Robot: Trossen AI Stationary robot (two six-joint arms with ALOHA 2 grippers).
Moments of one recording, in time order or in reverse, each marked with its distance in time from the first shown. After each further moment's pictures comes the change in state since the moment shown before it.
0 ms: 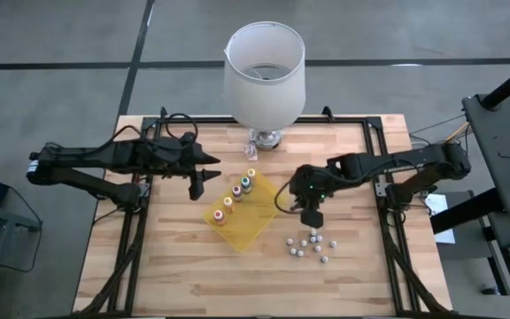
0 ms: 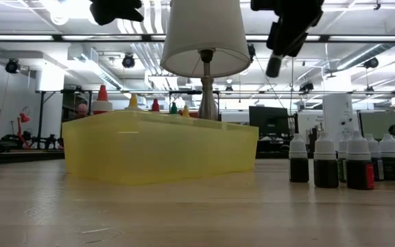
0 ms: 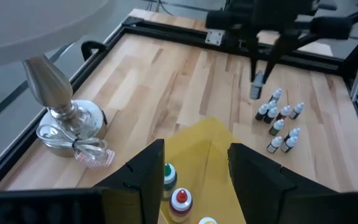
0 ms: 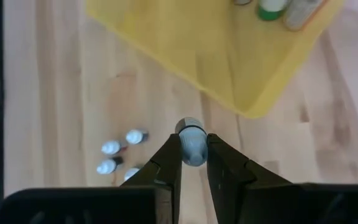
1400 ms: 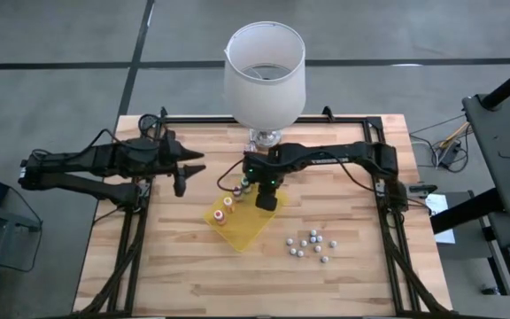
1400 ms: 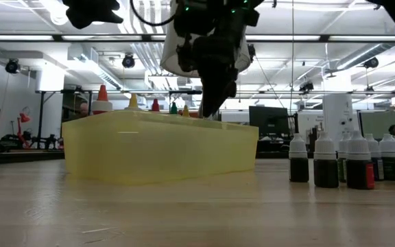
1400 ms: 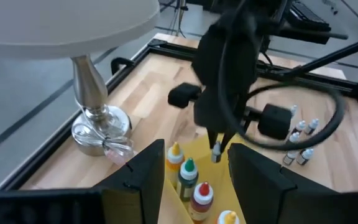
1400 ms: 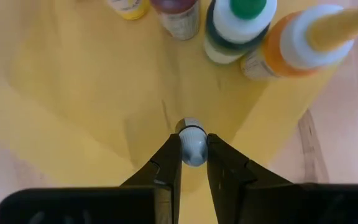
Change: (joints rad) left arm 0.002 -0.238 -0.167 0.042 -0.083 0.001; right arm -0.190 0.599 0.492 -0.122 -0.026 -0.140
